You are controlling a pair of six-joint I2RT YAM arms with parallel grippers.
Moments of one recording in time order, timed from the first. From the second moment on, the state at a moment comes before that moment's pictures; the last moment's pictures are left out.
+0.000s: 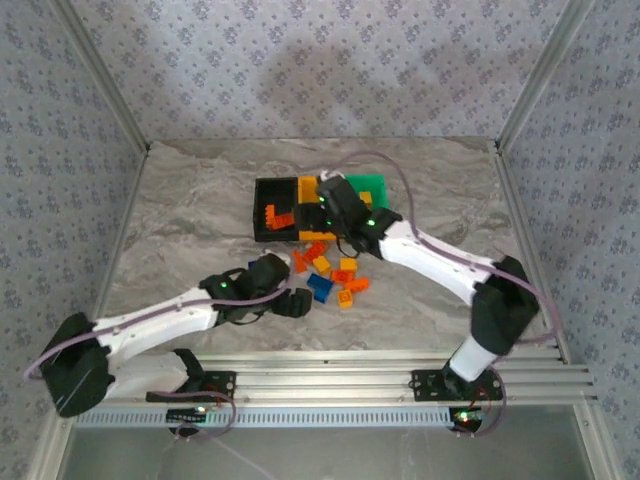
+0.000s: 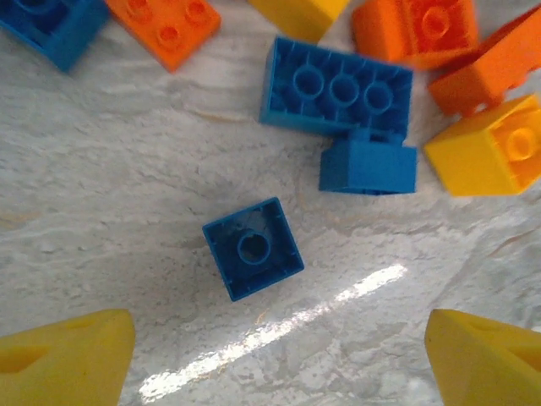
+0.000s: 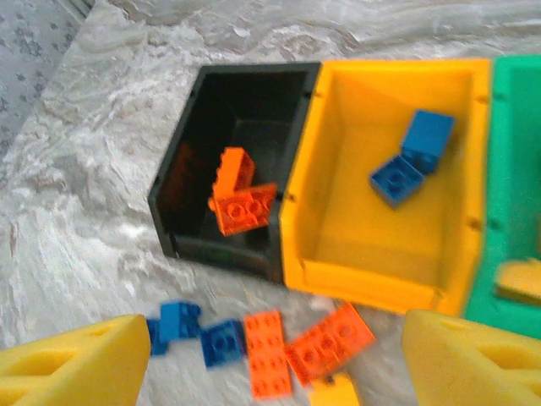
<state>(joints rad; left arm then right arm) -0.95 1.25 0.69 -0.47 -0.07 -0.61 0.80 1.50 1.17 -0.32 0.19 0.54</state>
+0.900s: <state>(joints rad) -0.96 1.50 0.76 -0.40 -0.17 -0.59 0.81 1.06 0.74 -0.32 0.26 0.59</state>
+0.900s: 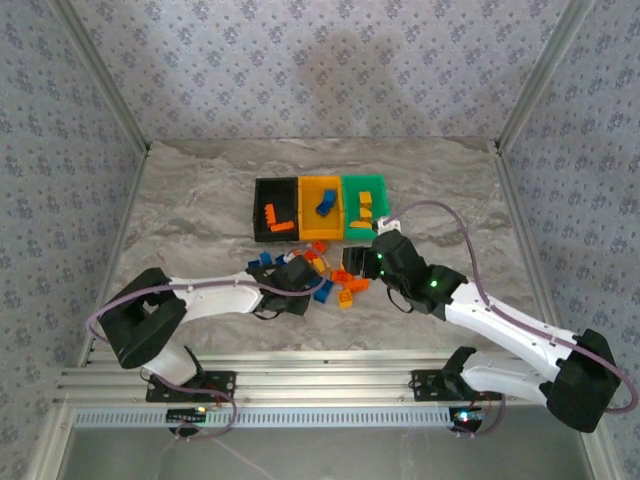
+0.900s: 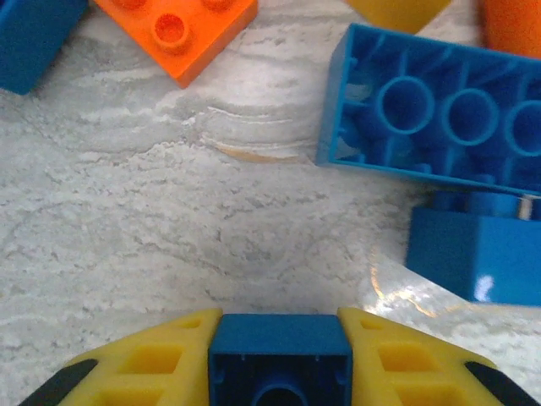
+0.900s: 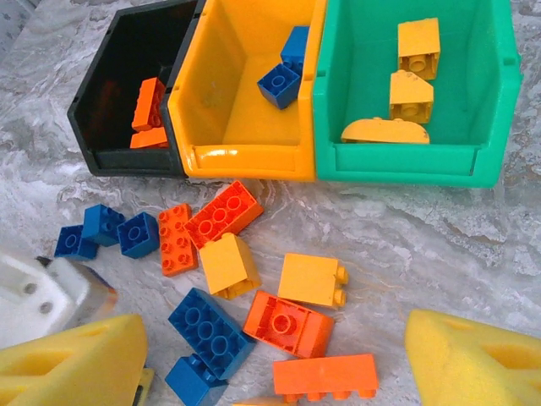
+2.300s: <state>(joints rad) -0.72 1.80 1.64 -0.62 -0.09 -0.40 0.80 1.00 0.66 -0.34 0.25 0.67</state>
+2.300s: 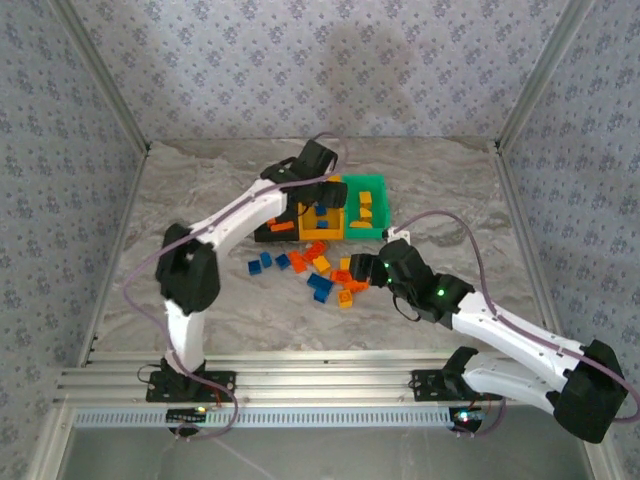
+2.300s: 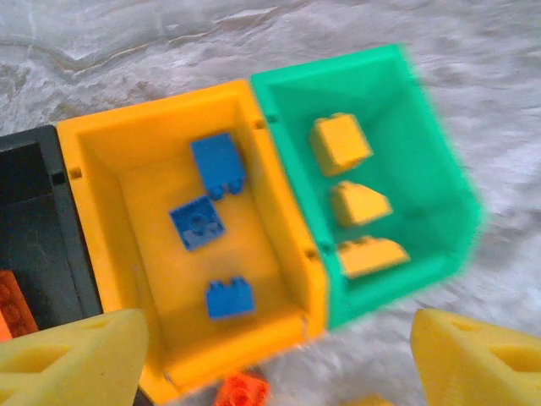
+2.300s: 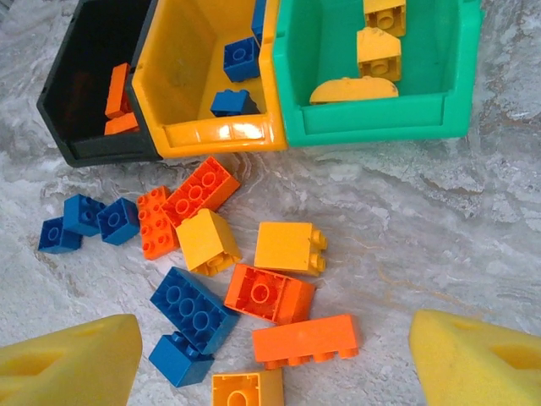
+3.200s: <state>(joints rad) -0.96 0.96 0.53 -0.38 -0.29 -0.83 0.97 1.45 0.69 -0.30 0.17 0.66</state>
